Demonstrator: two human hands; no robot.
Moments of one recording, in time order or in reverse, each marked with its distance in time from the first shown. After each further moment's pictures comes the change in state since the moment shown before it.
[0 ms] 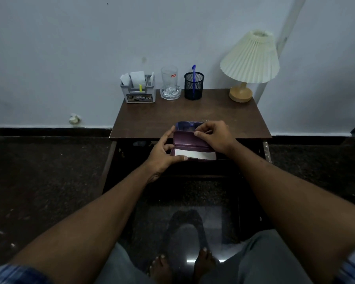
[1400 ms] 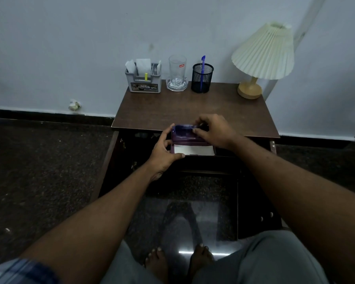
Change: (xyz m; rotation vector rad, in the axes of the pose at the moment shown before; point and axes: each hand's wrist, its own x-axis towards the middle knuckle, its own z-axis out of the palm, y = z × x) left_hand 0.003 -0.027 -0.001 -0.073 0.136 0.016; right_hand 0.014 -0.020 0.009 -0.307 -0.175 -0.205
